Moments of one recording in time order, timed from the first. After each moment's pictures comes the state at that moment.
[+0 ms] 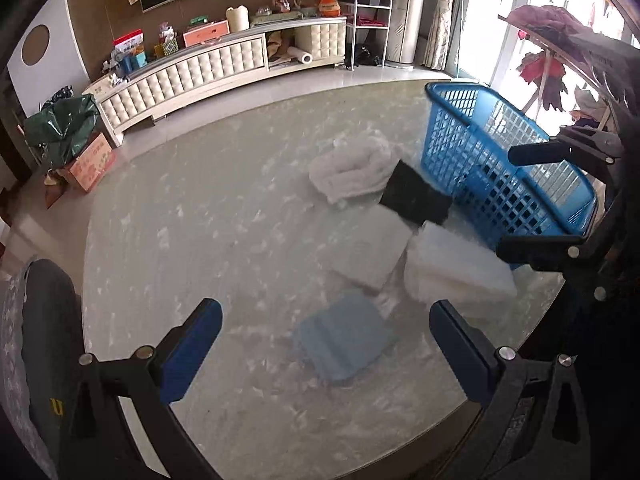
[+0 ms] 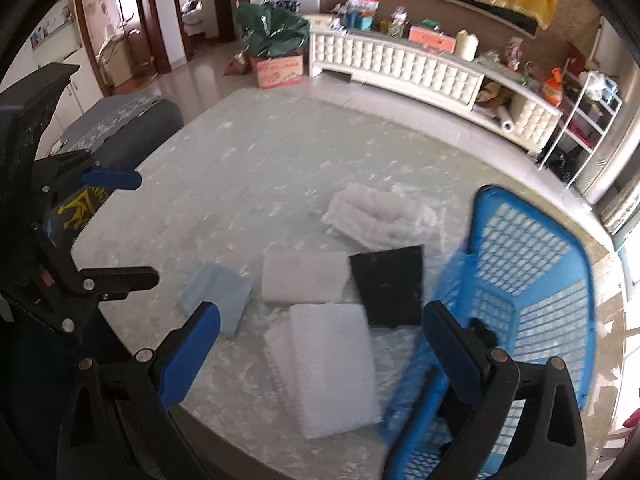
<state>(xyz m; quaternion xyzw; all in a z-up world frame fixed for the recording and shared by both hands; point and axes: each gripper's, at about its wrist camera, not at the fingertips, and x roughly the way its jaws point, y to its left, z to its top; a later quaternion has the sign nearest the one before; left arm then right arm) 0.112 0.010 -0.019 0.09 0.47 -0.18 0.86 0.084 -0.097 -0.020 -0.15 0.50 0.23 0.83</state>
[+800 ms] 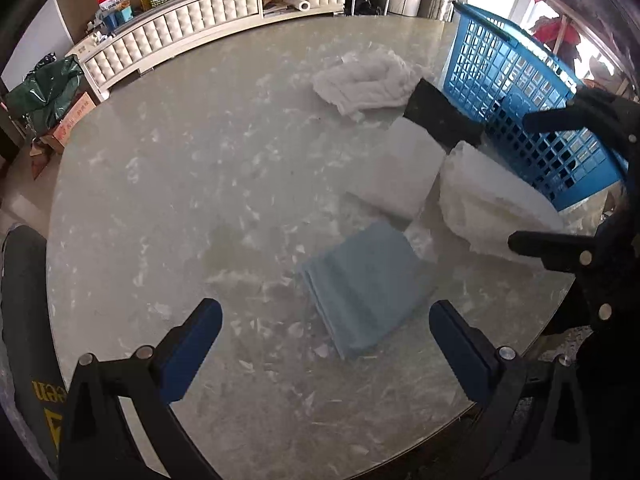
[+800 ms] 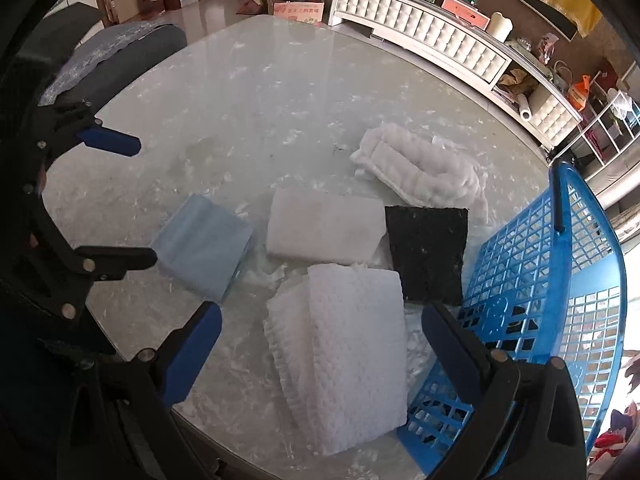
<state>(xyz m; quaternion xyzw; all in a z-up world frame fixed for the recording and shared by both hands) 0.122 0.024 -0.098 0.10 0.55 -0.18 0.81 0.083 -0.065 -0.082 -0.23 0.54 0.22 0.78</state>
